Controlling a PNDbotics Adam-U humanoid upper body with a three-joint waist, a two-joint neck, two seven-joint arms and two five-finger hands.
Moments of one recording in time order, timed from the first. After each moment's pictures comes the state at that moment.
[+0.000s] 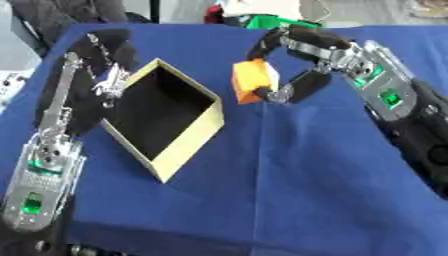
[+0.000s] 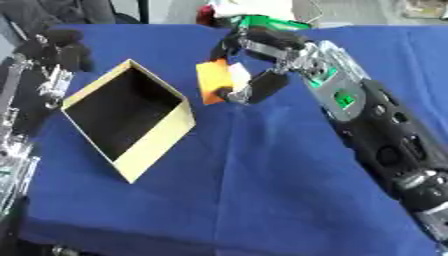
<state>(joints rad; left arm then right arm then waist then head) -0.37 0.18 -0.11 -1.85 -0.15 -0.07 -0.05 -0.94 -0.40 0.40 -1.26 0.44 -0.36 0.43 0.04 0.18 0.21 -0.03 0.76</state>
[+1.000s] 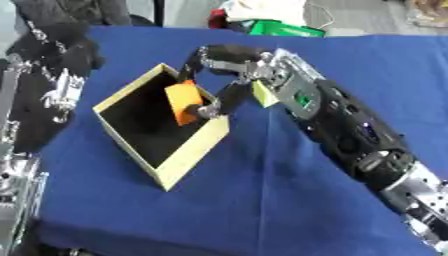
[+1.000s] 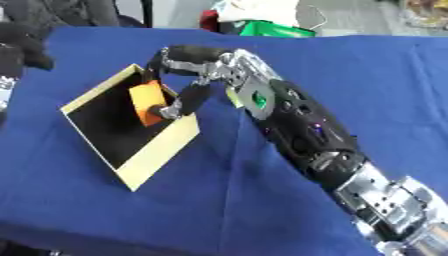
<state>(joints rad) -0.44 0.13 -0.14 -1.88 -0.12 -0.07 -0.08 -0.97 -0.28 0.41 -1.10 0.58 -0.42 0.48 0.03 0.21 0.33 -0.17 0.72</state>
